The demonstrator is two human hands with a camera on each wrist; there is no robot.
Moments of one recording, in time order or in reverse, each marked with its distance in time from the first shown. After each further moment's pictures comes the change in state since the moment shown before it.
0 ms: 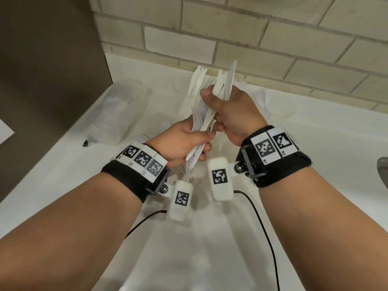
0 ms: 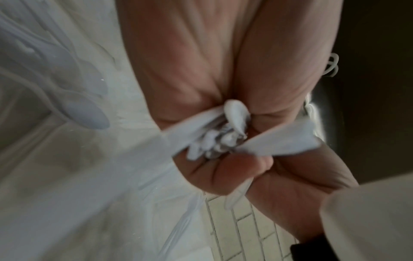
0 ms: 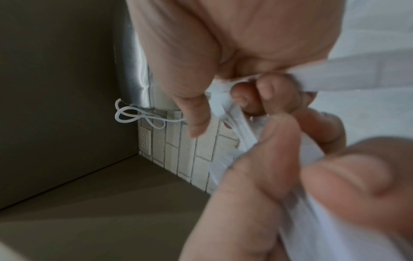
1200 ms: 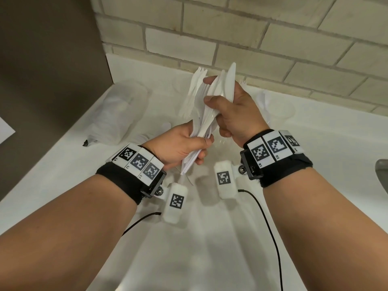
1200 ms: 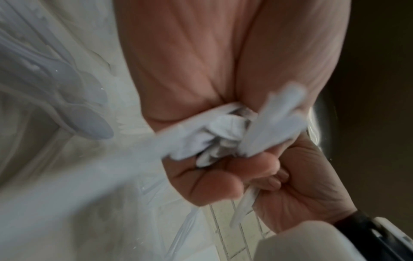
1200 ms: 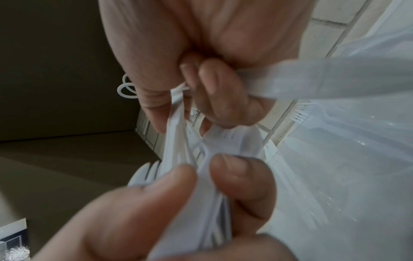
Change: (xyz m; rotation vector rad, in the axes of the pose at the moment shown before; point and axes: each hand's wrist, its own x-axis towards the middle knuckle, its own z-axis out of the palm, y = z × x) left_hand -0.004 -0.005 -0.006 0.099 -0.029 -0.002; right_hand -0.007 -0.001 -0.007 -0.107 -0.083 -0.137
